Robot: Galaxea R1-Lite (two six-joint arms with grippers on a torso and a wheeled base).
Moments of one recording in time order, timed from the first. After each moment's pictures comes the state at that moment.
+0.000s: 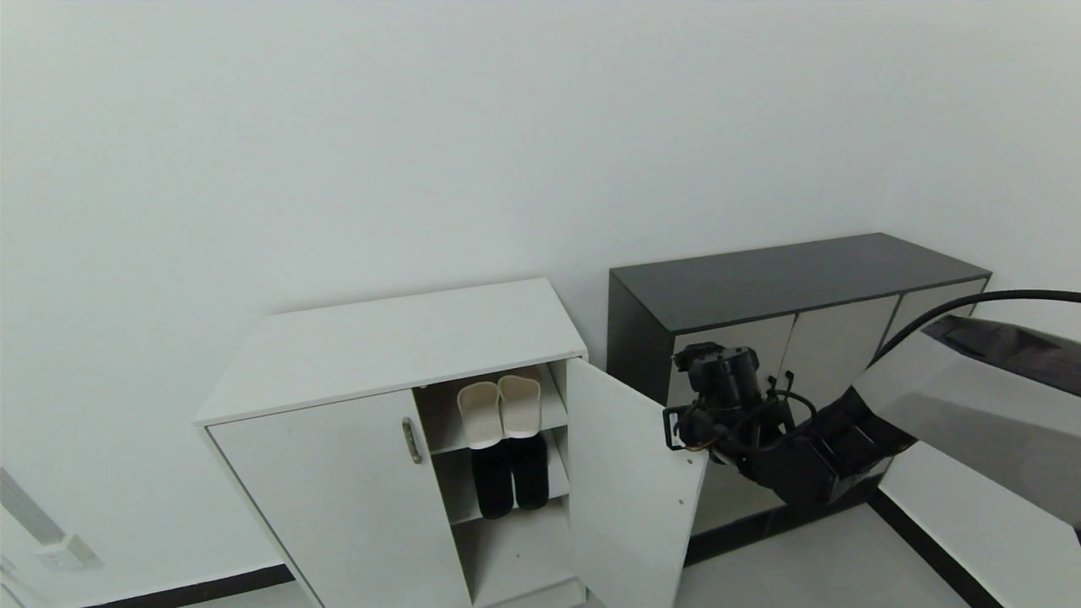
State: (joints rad) left arm 0.00 0.00 0.00 0.00 -0.01 -0.01; right arm 0.54 2.25 -1.11 -0.63 -0.33 0.17
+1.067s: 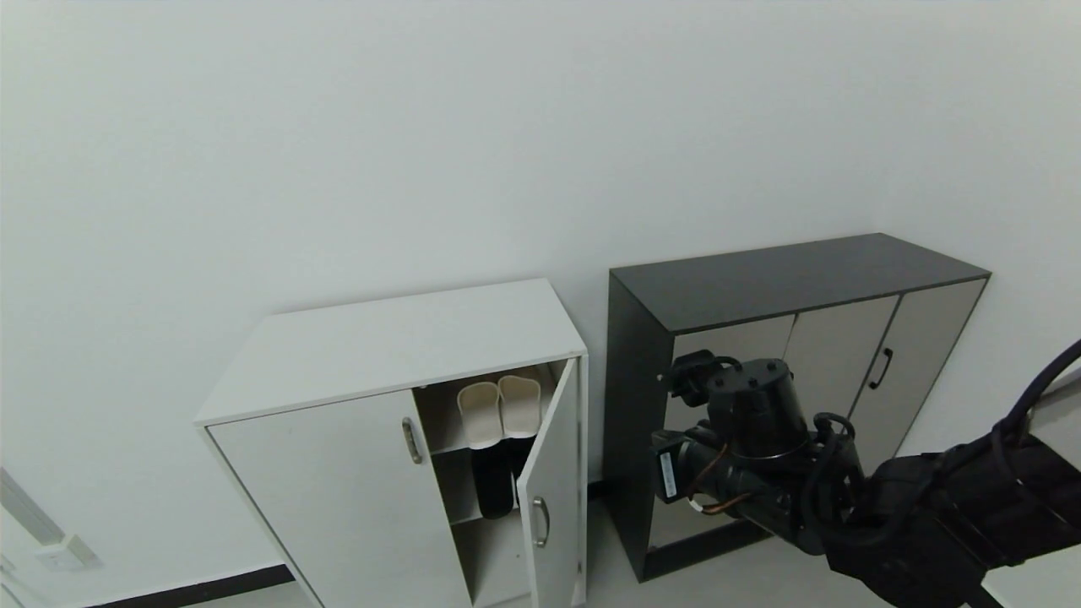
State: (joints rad) left arm 0.00 0.00 0.00 0.00 -0.01 -0.01; right arm 0.75 1.93 -0.82 -0.64 -0.29 0.17
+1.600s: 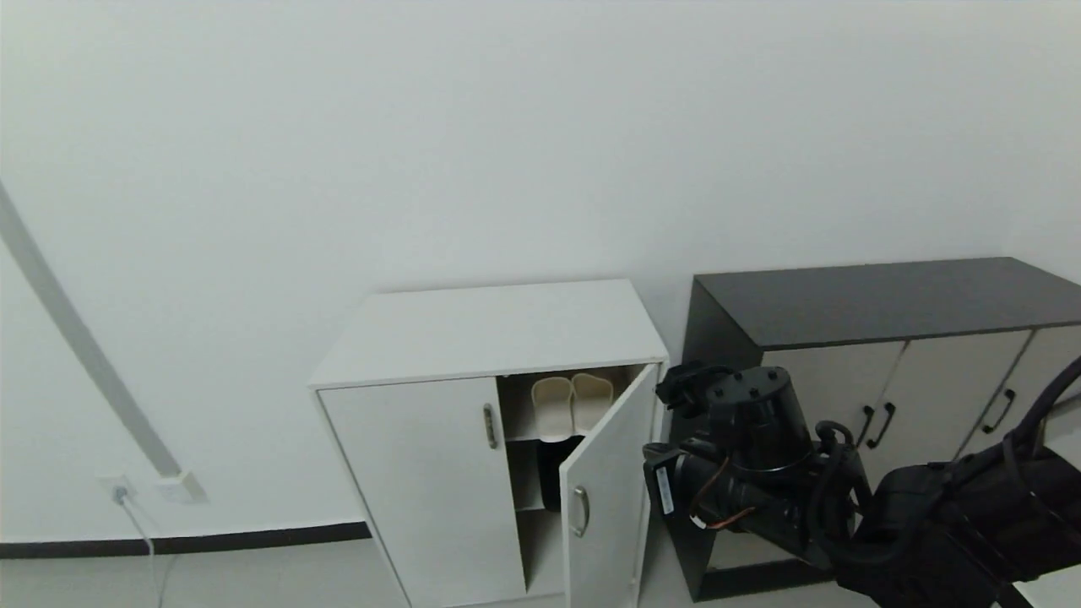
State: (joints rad) left arm 0.00 0.00 0.00 0.00 -0.01 -0.01; right arm 0.78 1.92 -0.80 -0.64 -0.22 0.17
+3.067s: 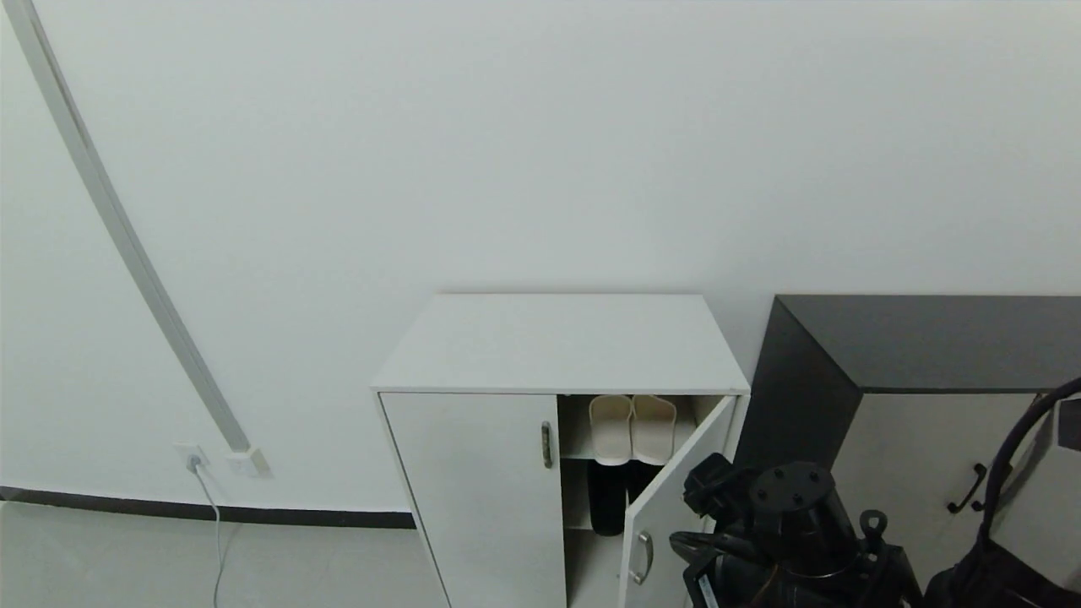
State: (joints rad) left arm 0.00 0.00 0.00 0.00 -0.01 -0.01; right arm 0.77 2.00 -0.44 -0.98 -0.10 0.06
